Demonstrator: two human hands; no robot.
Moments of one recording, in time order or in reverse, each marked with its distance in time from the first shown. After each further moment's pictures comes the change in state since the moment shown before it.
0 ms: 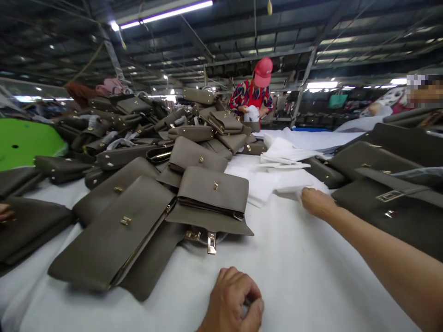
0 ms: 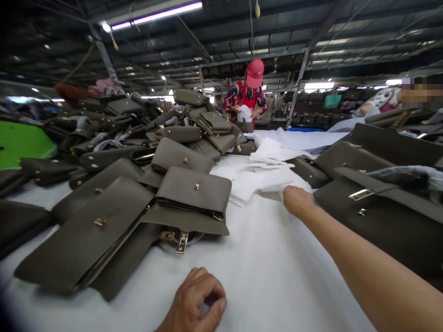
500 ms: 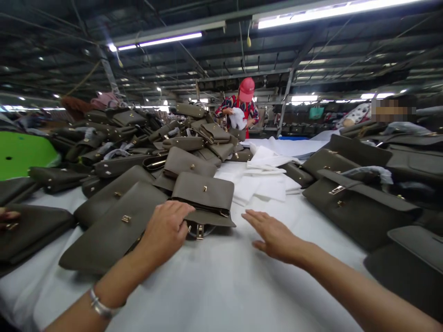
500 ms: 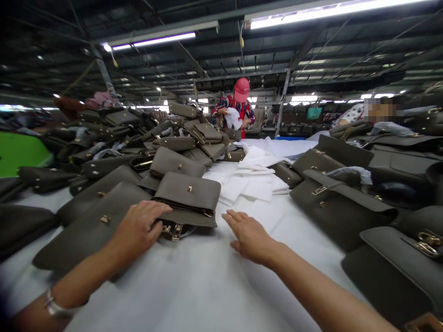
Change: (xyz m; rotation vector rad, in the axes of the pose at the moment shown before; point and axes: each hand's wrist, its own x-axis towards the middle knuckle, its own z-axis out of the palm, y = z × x) left_hand 0.037 0.012 -0.142 0.772 0.141 0.057; right_hand -0.155 -0.066 -0.041 0.268 -0.110 -0.644
